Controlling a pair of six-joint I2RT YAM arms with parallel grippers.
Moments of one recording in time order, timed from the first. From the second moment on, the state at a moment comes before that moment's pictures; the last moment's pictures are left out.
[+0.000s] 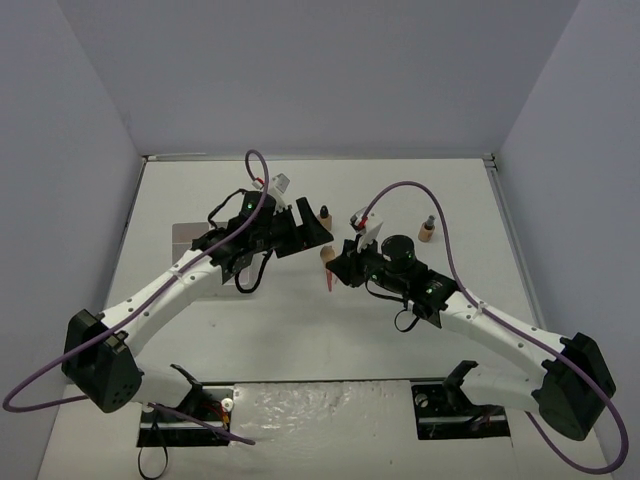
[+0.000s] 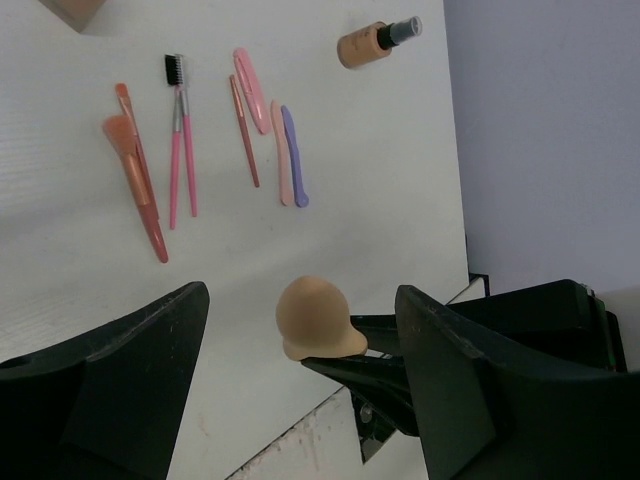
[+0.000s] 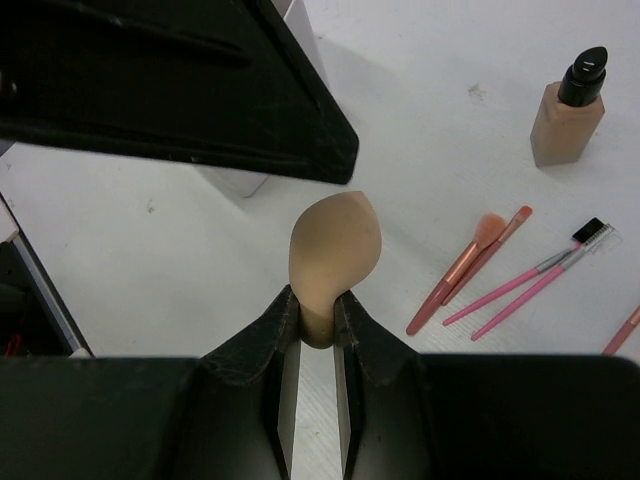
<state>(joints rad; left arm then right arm) -0.64 1.36 1.15 -0.31 0.22 -0.84 0.73 1.13 0.68 0.13 -0.16 0.26</state>
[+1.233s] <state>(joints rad) -0.69 1.37 1.14 -0.28 0.21 -0.89 0.73 1.12 0.68 0.17 -0.12 0.33</state>
